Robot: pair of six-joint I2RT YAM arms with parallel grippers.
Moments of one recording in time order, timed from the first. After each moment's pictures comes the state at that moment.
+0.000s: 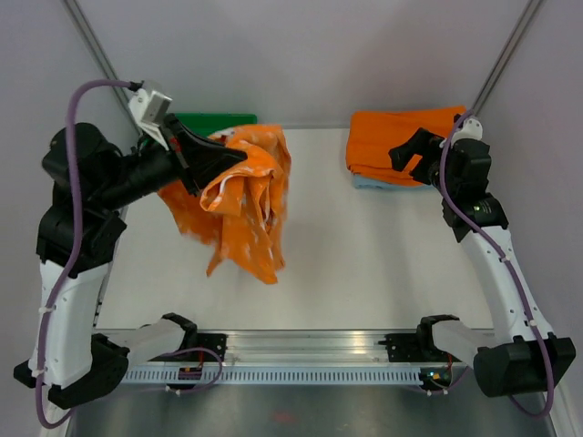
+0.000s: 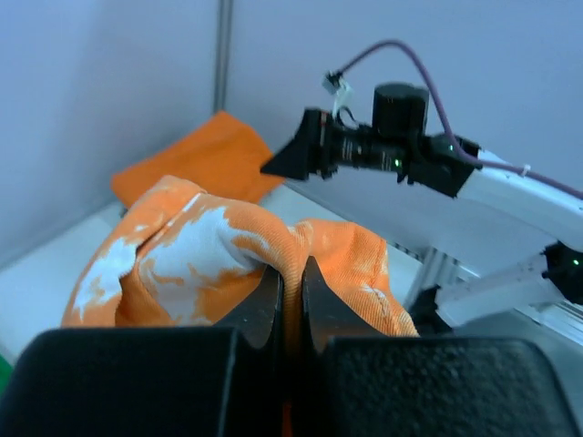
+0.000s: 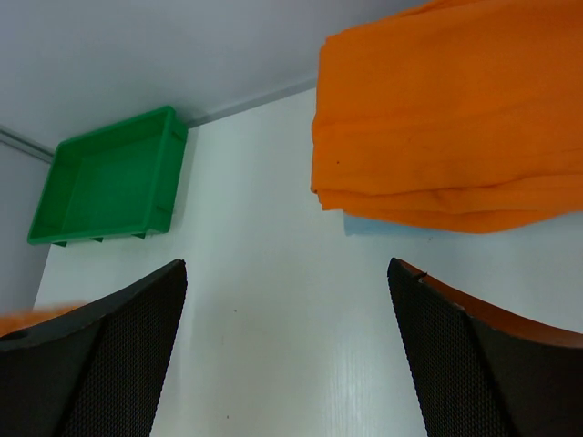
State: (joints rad) left arm -0.42 1.15 1.95 -0.67 0.57 -0.25; right arm 0.08 1.12 1.13 -0.27 -0.11 0.47
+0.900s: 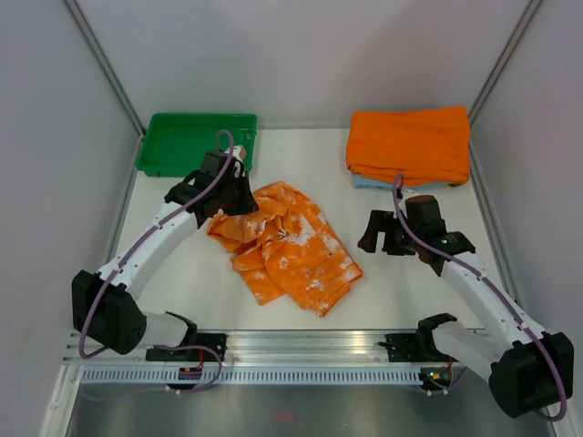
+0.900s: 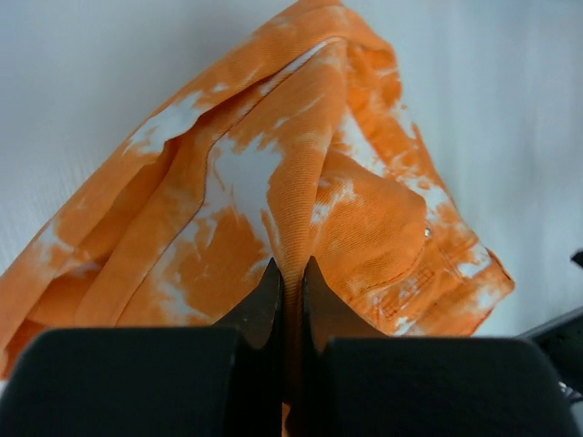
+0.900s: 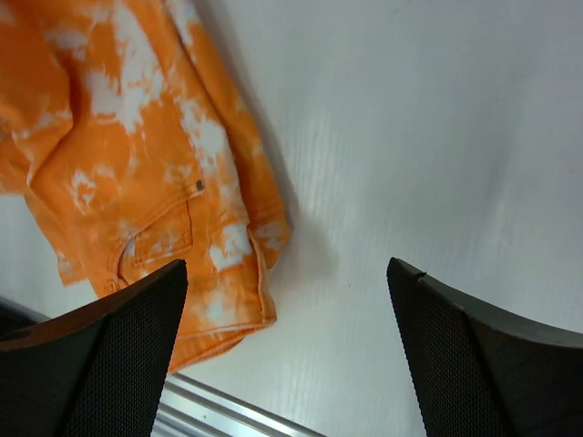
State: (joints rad) left arm -0.43 1.36 1.20 -0.62 0.11 -0.44; right arm 0.22 1.00 0.72 -0.53 -0.22 0.41
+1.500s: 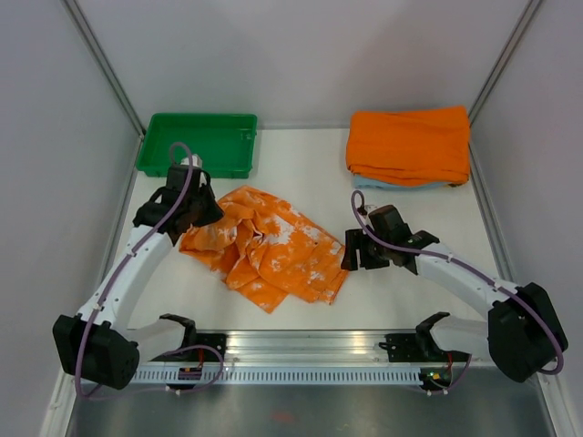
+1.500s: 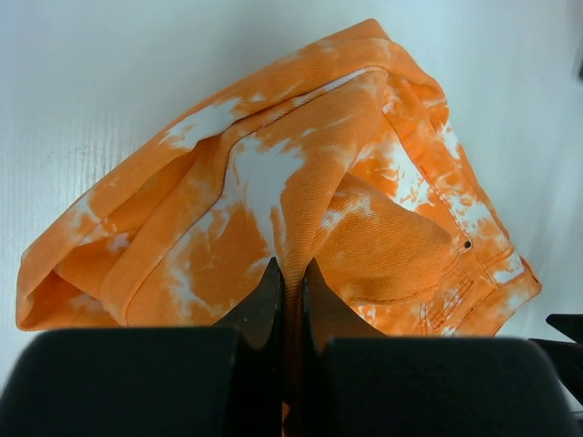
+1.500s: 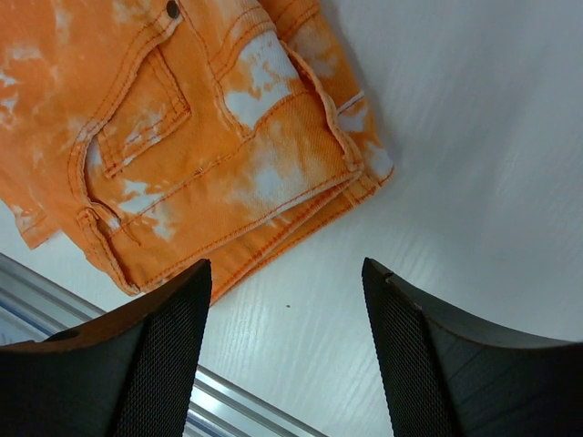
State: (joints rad) left arm -0.25 1.14 1.05 -0.69 -0.05 -0.52; right arm 0.51 1.21 0.67 -0.44 -0.19 0.41
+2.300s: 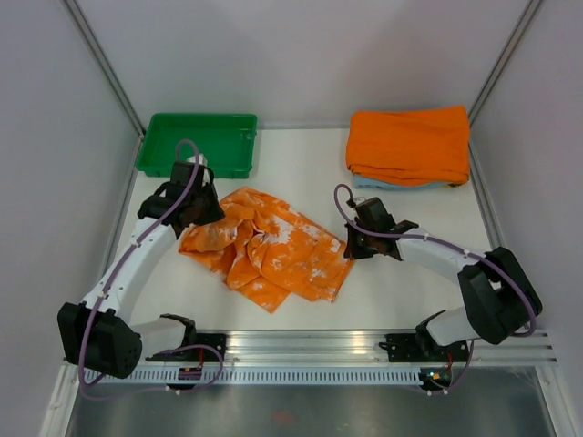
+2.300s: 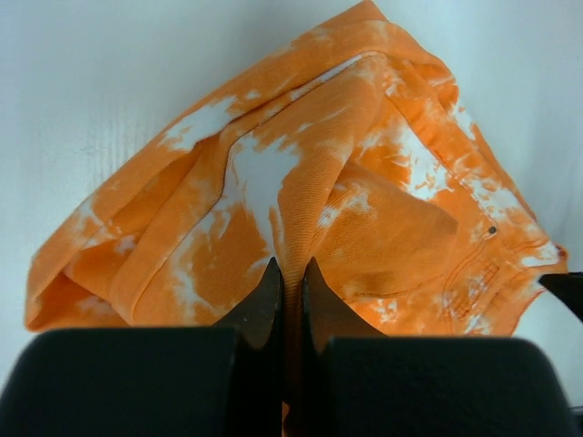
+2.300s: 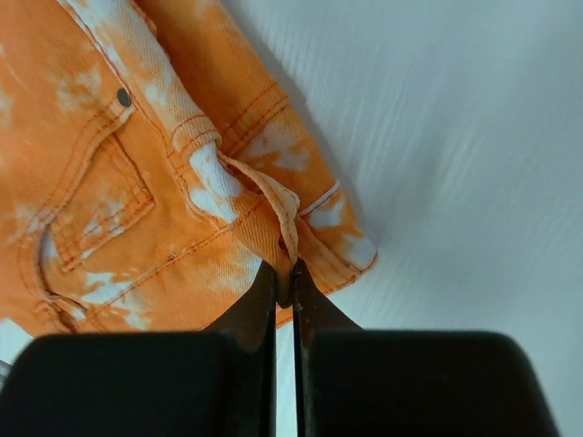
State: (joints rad) left arm -0.25 1.21 1.06 -0.69 -0.02 -0.49; right arm 0.51 1.44 0.72 -0.27 -0.12 0.37
